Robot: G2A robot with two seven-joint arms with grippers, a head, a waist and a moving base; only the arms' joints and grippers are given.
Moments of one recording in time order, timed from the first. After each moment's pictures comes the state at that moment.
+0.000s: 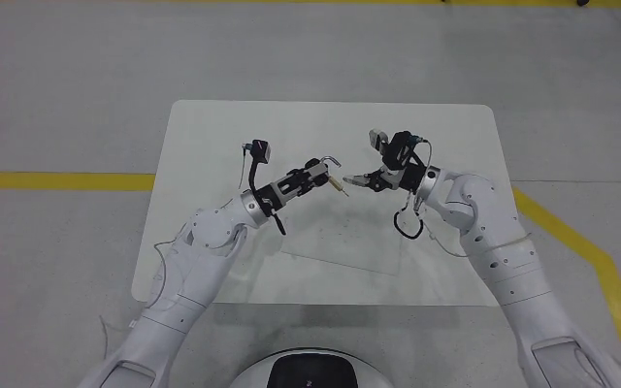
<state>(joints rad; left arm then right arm) 1.03 -1.39 -1.13 -1.27 -0.17 -0.42 -0.65 -0.89 -1.05 1.10 -1.29 -1.12 -0.77 -0.03</state>
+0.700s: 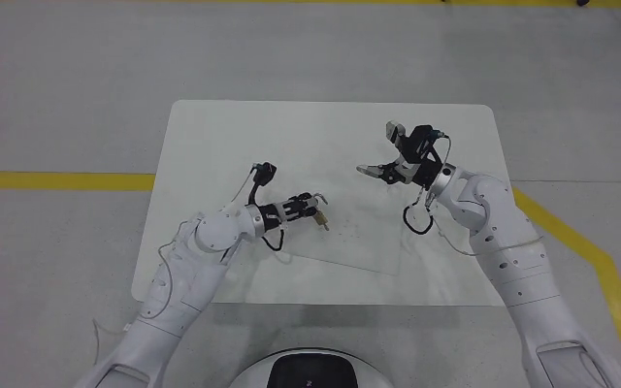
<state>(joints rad) 1.03 -1.36 -1.09 -1.25 0.16 -0.12 -0.72 -0.91 -1.04 1.15 -1.29 -1.12 -0.76 -0.07</state>
